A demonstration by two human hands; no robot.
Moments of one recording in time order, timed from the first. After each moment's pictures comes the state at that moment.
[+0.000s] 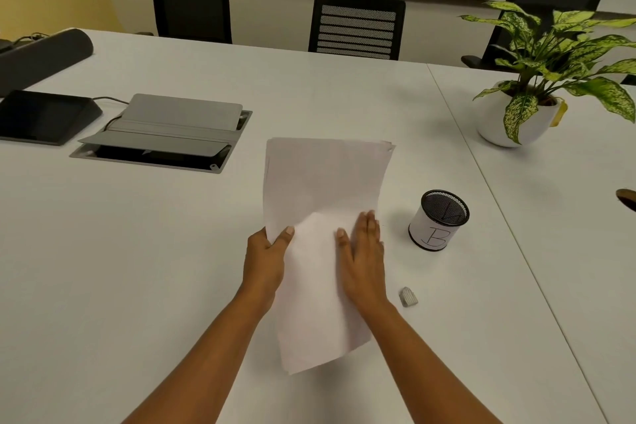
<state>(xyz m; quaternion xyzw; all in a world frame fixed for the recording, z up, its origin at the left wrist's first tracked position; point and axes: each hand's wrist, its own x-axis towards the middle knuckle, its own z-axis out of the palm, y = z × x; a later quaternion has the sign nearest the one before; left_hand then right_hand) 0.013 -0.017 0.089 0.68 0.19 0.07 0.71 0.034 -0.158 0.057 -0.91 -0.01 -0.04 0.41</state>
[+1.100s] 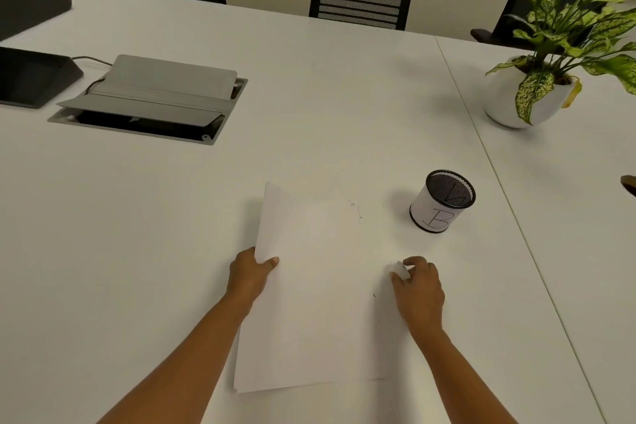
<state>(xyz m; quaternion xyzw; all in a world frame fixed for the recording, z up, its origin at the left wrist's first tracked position) 0.005 0.008 0.008 0.77 0.29 -0.08 0.57 0.006 -0.245 0.003 -0.92 0.18 -0.04 0.34</state>
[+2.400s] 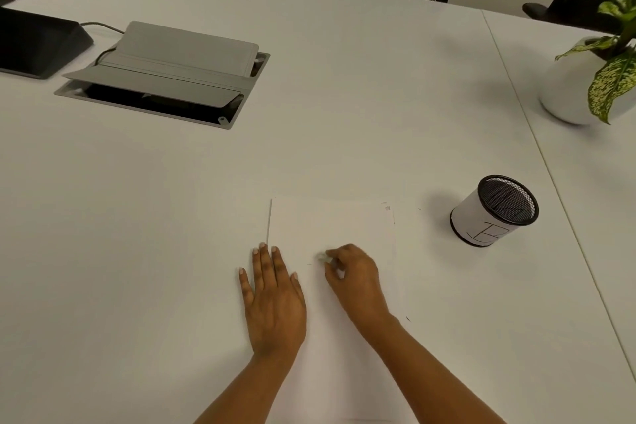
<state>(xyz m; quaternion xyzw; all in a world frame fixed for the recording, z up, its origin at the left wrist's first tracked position) -0.013 -0.020 -0.028 0.97 0.21 0.00 0.10 0.043 -0.128 -0.017 -0.92 -0.11 0.01 0.39</state>
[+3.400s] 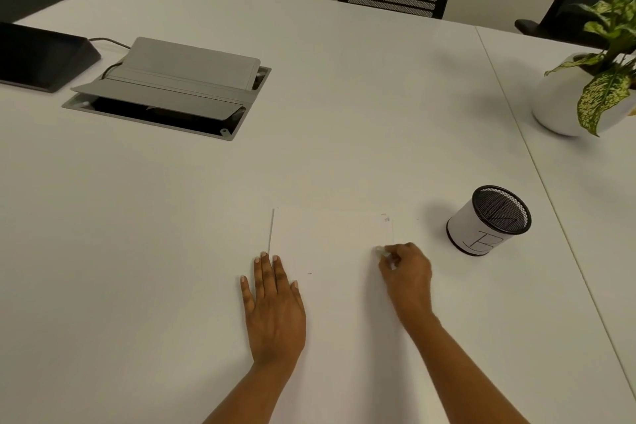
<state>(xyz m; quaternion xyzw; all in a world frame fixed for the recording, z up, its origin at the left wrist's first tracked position) -0.014 -0.020 -0.026 0.98 0.20 -0.01 0.09 0.070 -0.186 -0.010 -0.93 0.06 -0.06 0.37</state>
